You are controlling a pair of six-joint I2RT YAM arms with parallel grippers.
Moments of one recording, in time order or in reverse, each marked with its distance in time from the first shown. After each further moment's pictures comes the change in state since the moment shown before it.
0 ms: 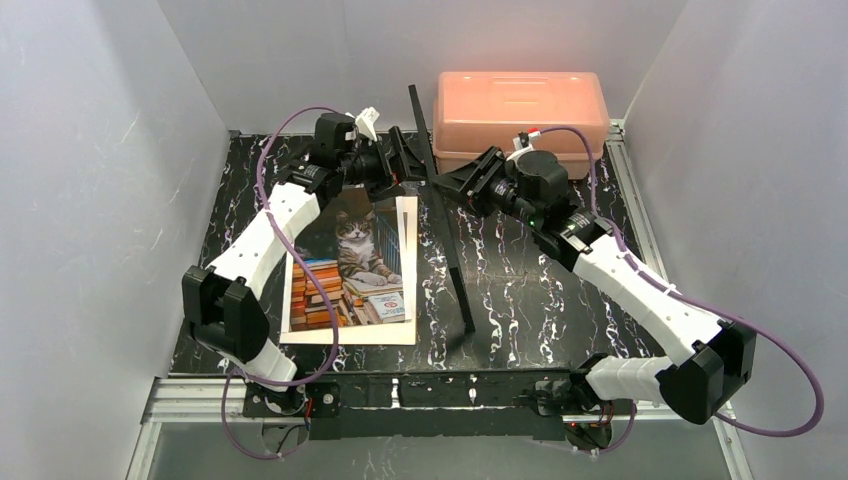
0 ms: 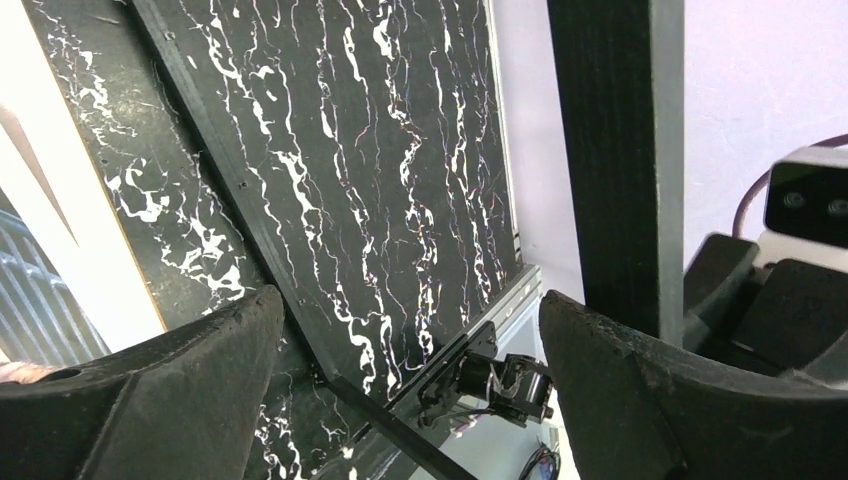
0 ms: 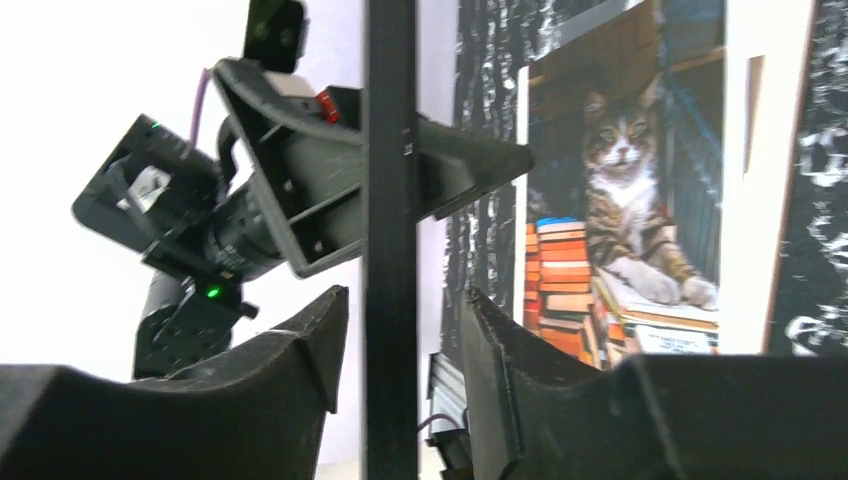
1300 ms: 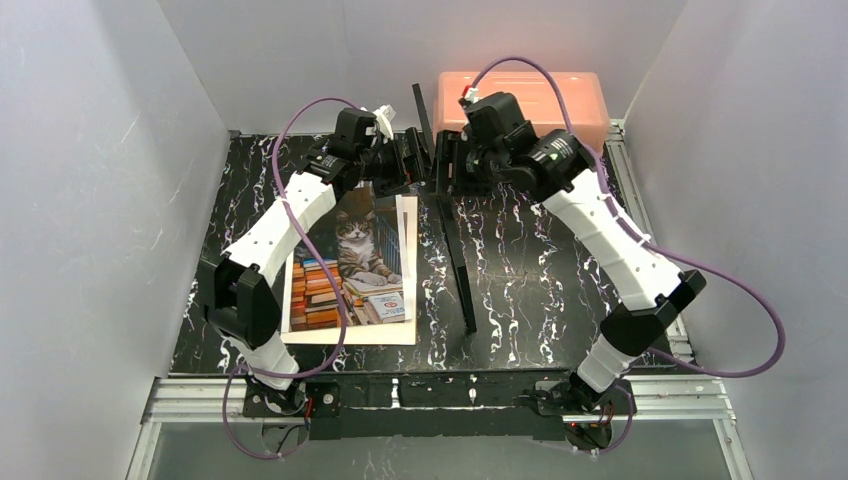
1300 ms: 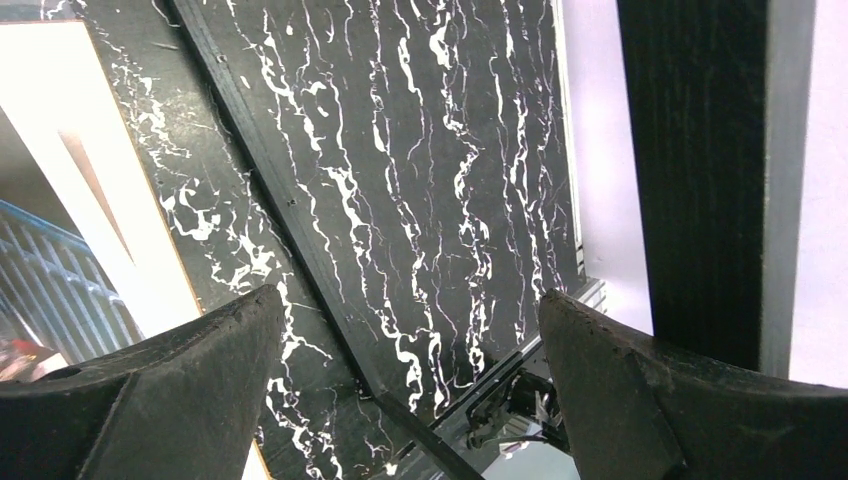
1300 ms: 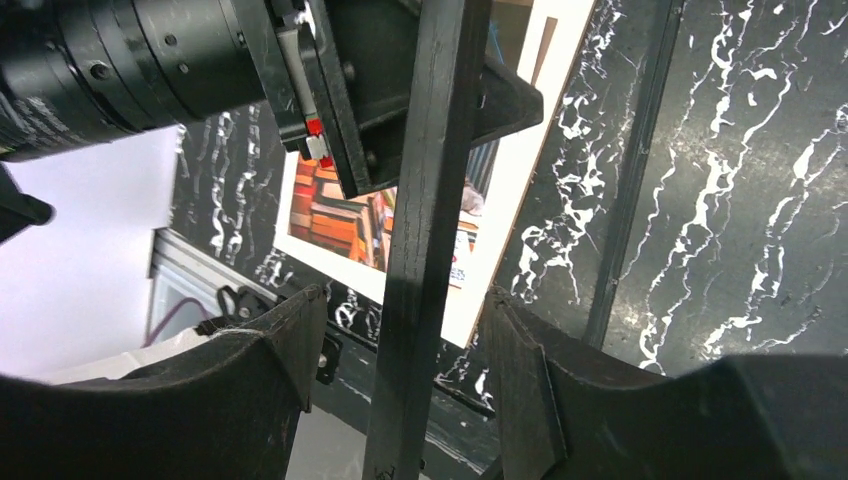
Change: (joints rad) left arm -0.071 0.095 0.120 -0.089 -0.138 0.088; right arm 0.067 0.391 0.864 -0.946 0.068 -0.606
